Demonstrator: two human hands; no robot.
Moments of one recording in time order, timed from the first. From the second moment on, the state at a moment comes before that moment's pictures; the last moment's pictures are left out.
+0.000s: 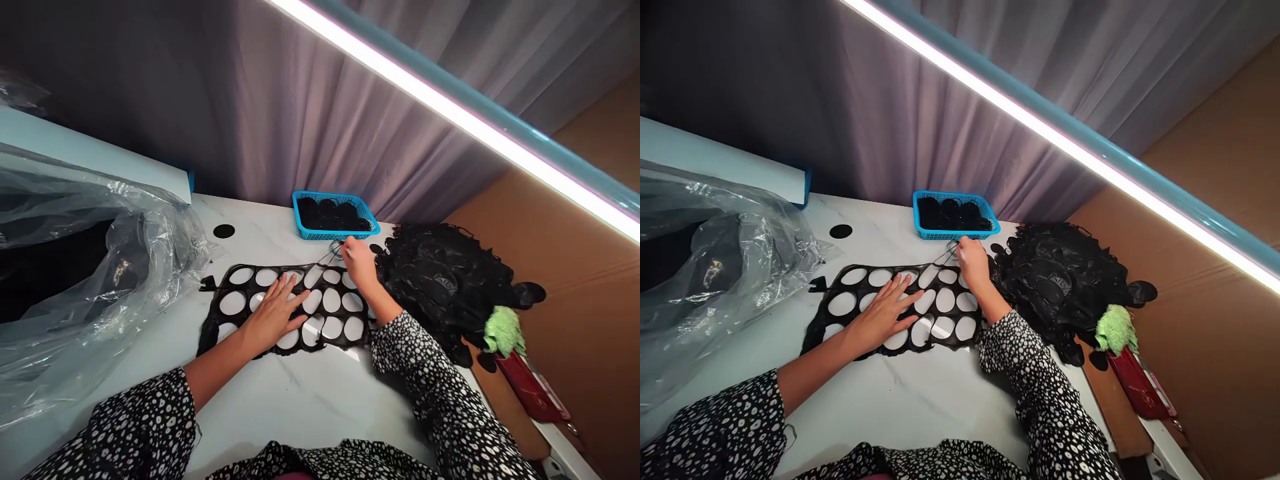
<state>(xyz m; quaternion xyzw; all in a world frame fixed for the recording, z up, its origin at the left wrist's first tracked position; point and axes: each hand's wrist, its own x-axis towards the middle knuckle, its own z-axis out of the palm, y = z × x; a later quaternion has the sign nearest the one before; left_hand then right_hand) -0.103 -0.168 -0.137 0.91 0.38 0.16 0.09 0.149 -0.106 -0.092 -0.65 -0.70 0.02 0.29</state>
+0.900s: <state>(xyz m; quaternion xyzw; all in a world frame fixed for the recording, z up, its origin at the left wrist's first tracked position) -0.134 -0.180 -0.145 0.89 0.40 0.20 0.04 0.067 -0.138 -0.106 -0.48 -0.72 0.40 0.32</state>
